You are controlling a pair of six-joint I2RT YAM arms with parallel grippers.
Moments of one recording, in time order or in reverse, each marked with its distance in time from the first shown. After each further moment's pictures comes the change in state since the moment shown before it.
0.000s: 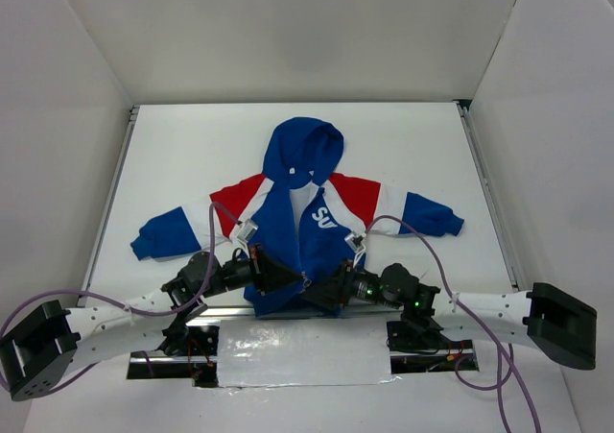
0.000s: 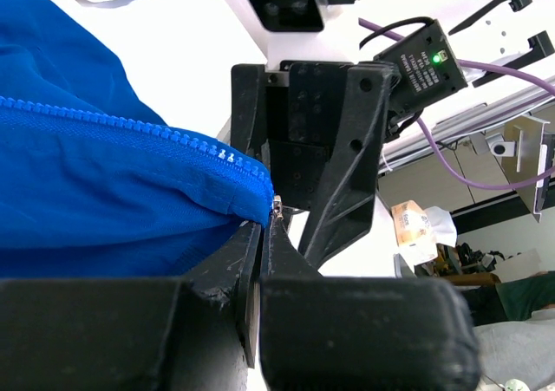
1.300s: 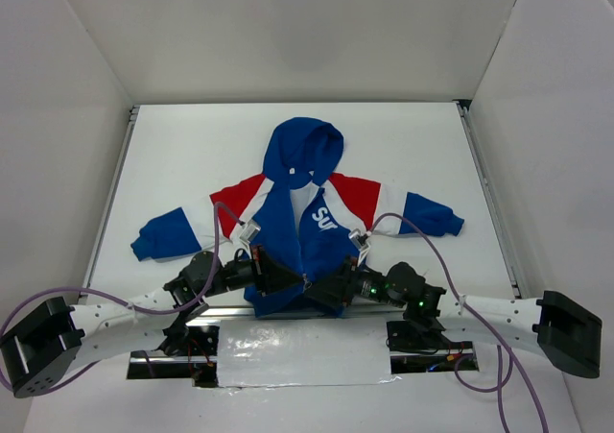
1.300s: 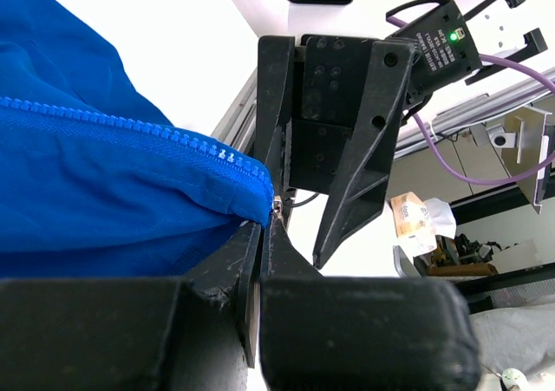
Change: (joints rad) left arm 0.000 0.033 0.000 0.021 0.022 0.001; right arm -0.028 -0.077 0.002 -0.031 -0.034 -0.038
